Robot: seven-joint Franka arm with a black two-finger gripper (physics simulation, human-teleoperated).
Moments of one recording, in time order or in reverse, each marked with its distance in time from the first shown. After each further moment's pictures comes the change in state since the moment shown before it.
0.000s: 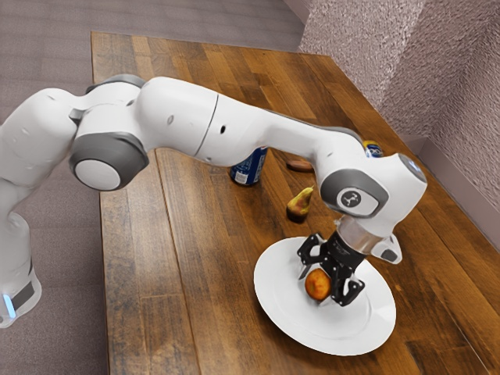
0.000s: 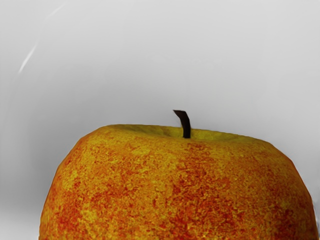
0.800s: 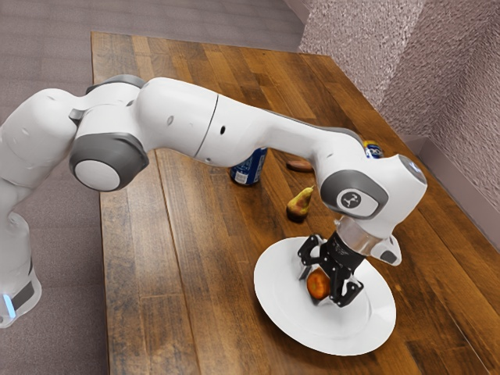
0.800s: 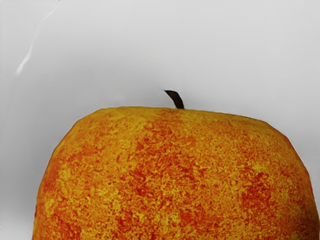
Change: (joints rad) arm -0.004 0.000 0.002 0.000 0.003 -0.002 0.033
